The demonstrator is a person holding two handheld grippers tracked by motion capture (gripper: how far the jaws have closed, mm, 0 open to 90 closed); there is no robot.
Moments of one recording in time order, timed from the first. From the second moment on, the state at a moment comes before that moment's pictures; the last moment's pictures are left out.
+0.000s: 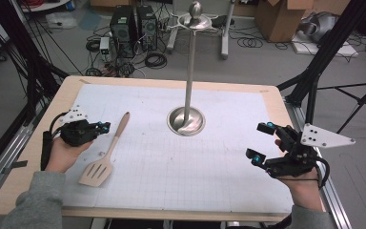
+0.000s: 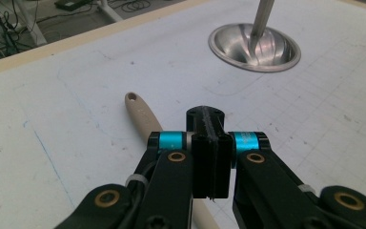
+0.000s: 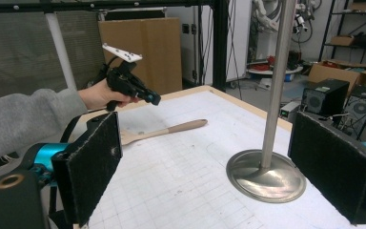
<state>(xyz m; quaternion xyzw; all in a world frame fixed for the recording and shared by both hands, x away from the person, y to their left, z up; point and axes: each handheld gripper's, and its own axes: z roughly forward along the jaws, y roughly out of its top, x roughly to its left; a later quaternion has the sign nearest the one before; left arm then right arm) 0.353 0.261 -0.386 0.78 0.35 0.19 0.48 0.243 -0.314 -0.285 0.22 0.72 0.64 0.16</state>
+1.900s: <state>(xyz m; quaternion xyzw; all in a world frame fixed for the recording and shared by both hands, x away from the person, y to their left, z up) 0.399 0.257 -0.442 0.80 0.42 0.13 0.41 0.245 -0.319 -0.293 0.23 0.72 0.64 0.15</state>
